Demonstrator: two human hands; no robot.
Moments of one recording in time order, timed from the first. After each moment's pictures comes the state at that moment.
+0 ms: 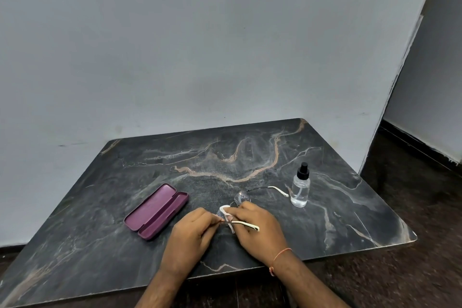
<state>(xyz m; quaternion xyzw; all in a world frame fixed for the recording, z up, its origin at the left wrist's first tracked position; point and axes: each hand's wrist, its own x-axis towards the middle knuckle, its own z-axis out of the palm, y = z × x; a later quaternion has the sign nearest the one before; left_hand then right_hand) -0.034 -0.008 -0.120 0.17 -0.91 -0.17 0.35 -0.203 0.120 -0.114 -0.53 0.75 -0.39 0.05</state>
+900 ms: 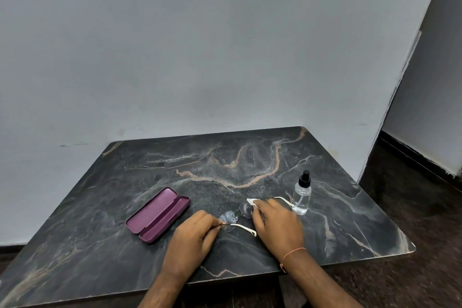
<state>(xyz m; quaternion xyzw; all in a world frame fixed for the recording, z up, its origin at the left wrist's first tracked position) -0.034 -0.008 -0.115 0.17 -0.90 -0.18 0.36 -0.232 0.127 -0.106 -0.43 0.85 -0.29 -0.13</state>
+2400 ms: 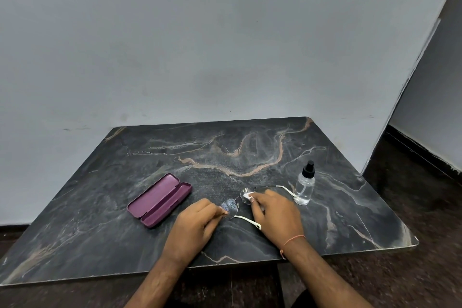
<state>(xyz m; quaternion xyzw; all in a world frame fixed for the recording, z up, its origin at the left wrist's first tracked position) -0.036 -0.008 -0.116 0.14 -0.91 -0.16 0.37 -0.236 0.126 -0.104 -0.47 0.84 -0.25 -0.05</state>
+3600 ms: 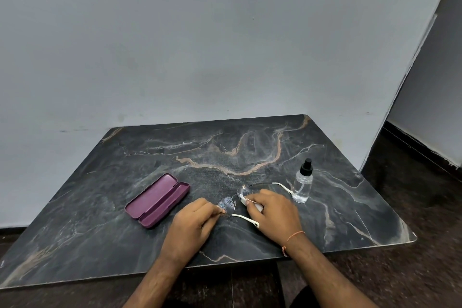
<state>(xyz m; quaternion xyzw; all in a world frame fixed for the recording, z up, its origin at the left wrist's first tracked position) -0.036 -0.007 -0.115 0.16 -0.90 -0.17 0.37 -0.241 0.127 -0.106 -0.48 0.83 -0.28 0.00</state>
